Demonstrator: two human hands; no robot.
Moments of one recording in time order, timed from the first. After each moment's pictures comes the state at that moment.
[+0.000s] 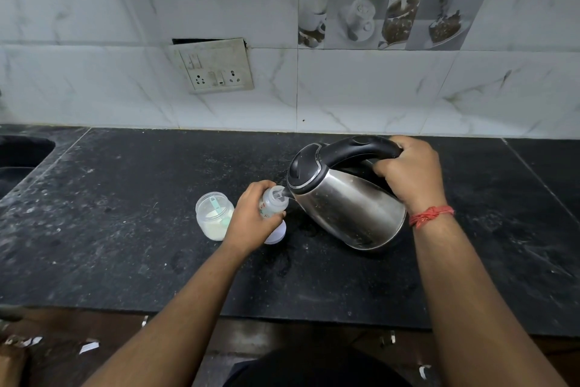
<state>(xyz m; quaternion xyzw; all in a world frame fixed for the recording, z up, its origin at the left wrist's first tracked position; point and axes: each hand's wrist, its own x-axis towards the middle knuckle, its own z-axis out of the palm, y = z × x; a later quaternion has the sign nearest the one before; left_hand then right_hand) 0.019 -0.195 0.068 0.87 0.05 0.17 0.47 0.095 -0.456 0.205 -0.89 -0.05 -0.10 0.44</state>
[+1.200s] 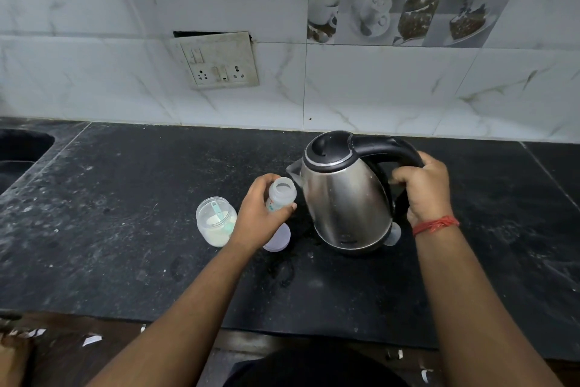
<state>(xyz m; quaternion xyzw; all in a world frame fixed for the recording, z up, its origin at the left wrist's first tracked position) 0.043 -0.195 0.076 0.81 0.08 0.16 0.55 0.135 -0.452 0.161 -0.71 0.03 -0.04 0.70</state>
